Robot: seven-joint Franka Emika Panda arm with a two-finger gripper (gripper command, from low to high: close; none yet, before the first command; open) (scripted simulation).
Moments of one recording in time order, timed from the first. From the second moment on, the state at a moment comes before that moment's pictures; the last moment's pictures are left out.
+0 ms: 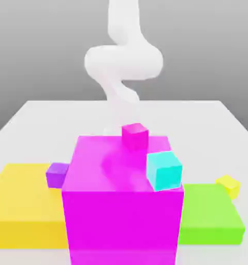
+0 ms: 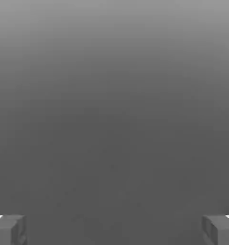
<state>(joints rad) 0.08 -0.73 0.00 -2.33 0.00 2.34 0.69</state>
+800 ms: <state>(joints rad) 0.68 -0.02 0.11 -2.67 0.03 2.75 -0.37</state>
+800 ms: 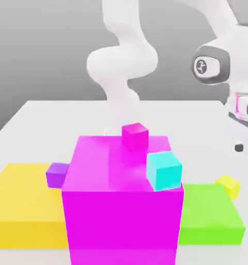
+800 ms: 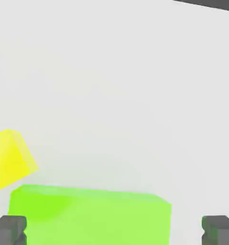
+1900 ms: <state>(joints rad) 0.56 -0.24 0.00 -2.69 0.01 2.44 -0.26</state>
